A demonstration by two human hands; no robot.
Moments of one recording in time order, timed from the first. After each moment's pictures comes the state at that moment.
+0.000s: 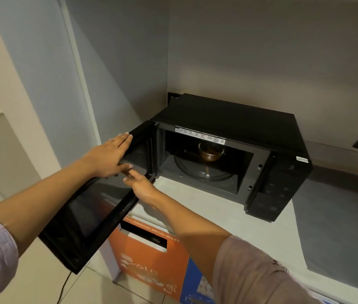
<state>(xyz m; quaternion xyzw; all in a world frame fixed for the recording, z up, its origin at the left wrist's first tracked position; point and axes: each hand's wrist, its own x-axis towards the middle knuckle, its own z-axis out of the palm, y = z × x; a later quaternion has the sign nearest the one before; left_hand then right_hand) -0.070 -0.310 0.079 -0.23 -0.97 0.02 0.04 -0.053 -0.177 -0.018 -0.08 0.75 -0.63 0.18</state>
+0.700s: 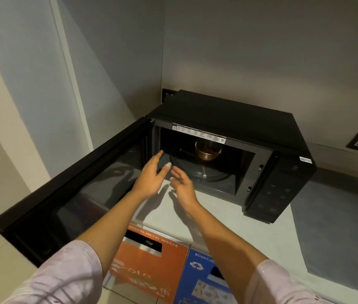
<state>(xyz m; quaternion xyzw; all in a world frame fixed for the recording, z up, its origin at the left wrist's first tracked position) -0.077 -0.194 -0.018 -0.15 -0.87 -0.48 0.02 -0.048 -0.070 -0.047 0.07 0.72 -0.69 -0.02</state>
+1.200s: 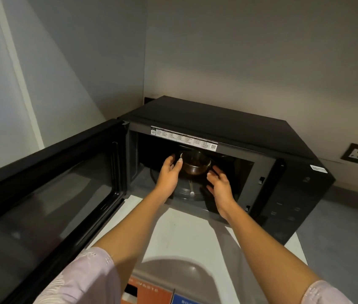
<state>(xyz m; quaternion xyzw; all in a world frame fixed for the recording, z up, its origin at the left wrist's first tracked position) -0.179 -0.061 -0.065 -0.08 -0.67 -0.74 -0.04 -0.126 0.086 -0.070 0.16 0.66 -0.72 -0.14</state>
